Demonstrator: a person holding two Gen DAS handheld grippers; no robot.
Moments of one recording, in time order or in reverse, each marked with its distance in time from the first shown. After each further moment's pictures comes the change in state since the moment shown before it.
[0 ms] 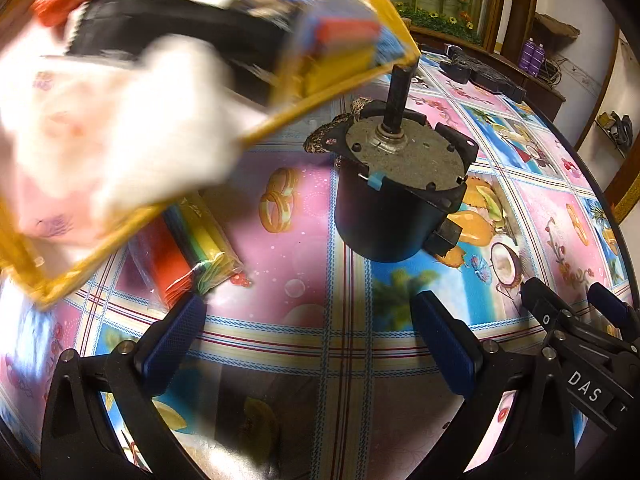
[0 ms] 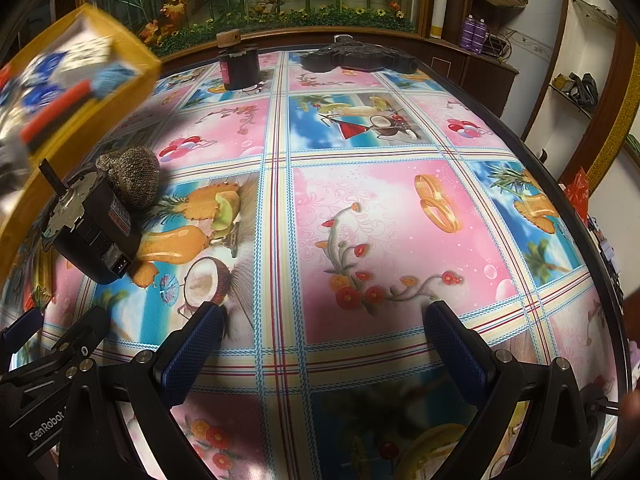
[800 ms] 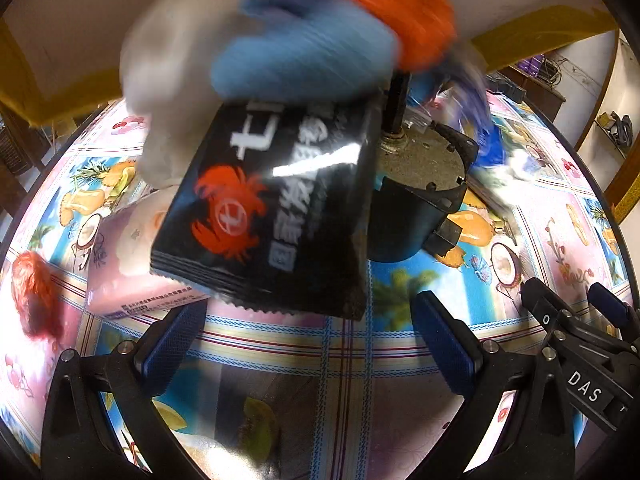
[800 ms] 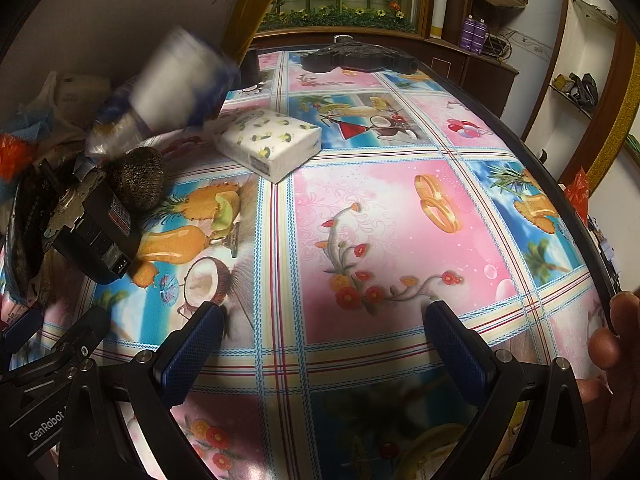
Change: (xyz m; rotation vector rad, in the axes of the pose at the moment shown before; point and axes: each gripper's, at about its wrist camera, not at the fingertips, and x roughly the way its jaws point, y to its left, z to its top) left arm 0.000 0.001 0.000 0.000 -0.001 0.000; right arm -0.001 0.001 0.000 0.004 -0.001 -0.008
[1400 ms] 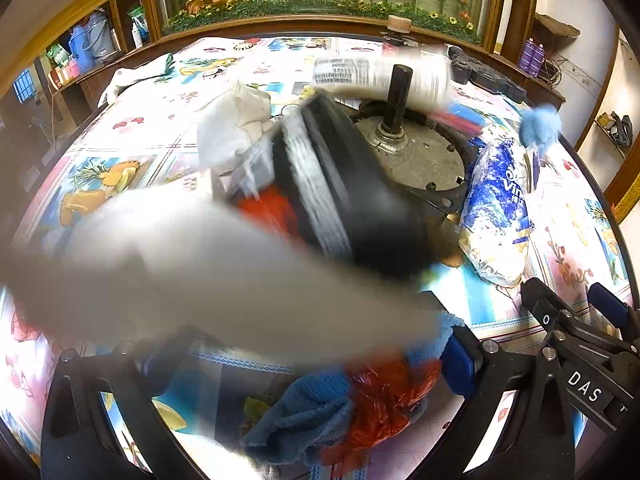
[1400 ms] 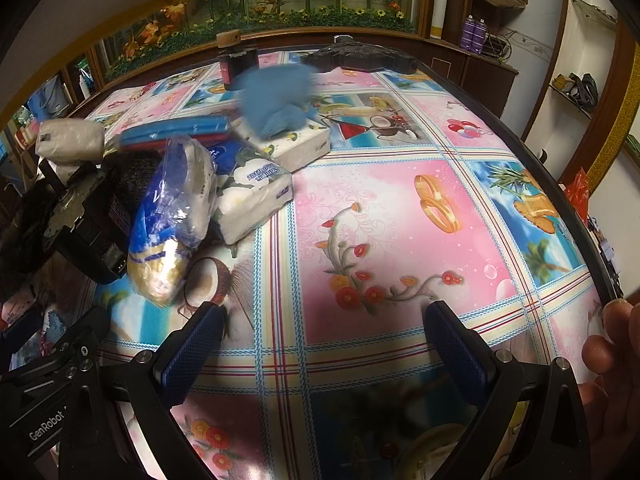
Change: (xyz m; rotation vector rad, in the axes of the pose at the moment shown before) left arm 0.001 0.001 0.000 -0.001 -0.001 0.000; right arm -0.001 0.001 -0.001 0.004 -0.002 -0.004
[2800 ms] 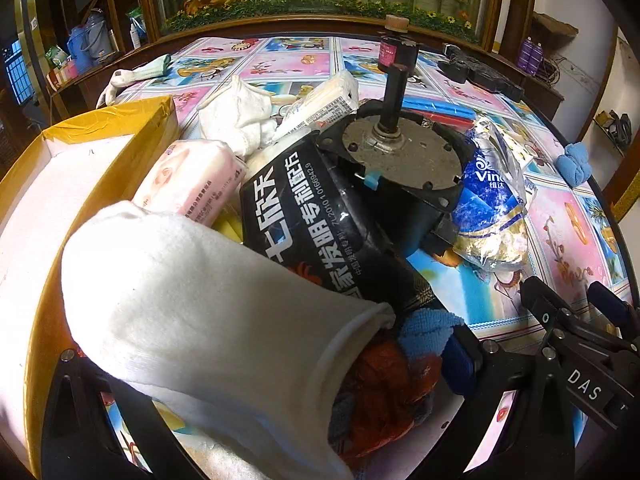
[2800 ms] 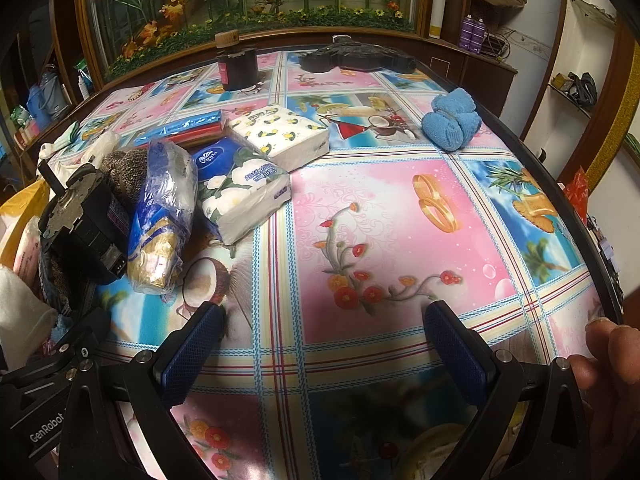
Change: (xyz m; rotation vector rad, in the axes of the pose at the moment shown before) left arm -0.001 0.001 0.001 0.006 0.000 -0.005; right arm 0.000 0.001 0.000 0.008 -0.002 -0.007
